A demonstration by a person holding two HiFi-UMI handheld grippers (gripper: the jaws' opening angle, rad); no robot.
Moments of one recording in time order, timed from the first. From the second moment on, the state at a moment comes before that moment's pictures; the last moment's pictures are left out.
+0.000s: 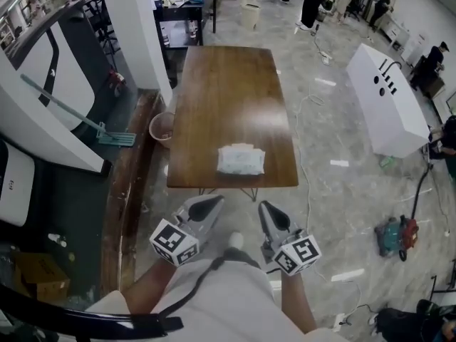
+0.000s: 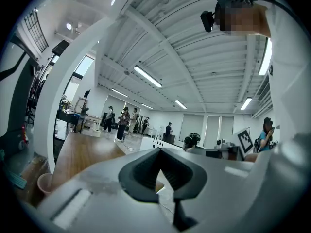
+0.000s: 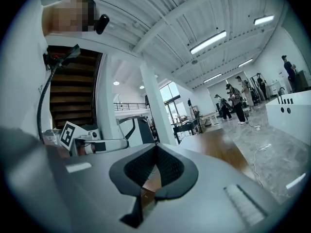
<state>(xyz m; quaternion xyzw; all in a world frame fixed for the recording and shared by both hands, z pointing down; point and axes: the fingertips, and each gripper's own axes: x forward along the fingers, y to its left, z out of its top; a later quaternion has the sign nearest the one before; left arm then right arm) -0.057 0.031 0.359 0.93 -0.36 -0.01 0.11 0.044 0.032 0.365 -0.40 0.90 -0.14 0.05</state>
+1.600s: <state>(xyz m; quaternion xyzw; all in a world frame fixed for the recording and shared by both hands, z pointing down) -0.065 -0.112 0.421 0.91 -0.39 0.06 0.15 0.044 -0.100 0.414 -0.38 0.90 -0.20 0.02</state>
